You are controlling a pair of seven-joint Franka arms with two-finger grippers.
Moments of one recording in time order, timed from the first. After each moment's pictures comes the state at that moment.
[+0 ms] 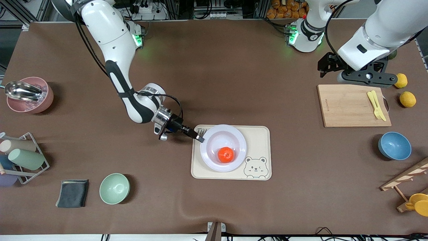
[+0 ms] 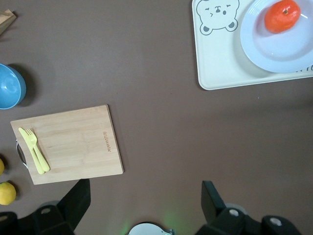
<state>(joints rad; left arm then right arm) -0.10 -0.01 -0.19 -1.57 0.02 1.47 -0.13 0.46 0.70 0.09 -1.84 2.35 2.43 -1.10</state>
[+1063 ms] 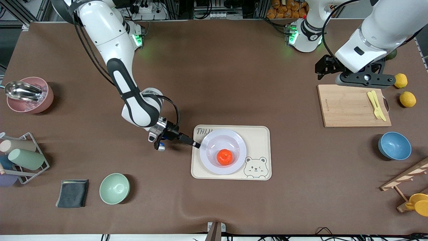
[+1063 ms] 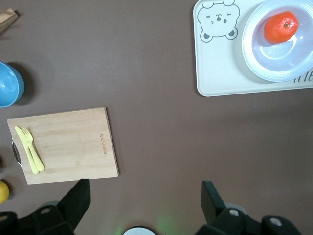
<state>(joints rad) -0.10 0.00 -0.20 -1.57 0.02 1.49 -0.18 0.43 0.70 0.06 -1.75 1.83 2.54 -0.57</state>
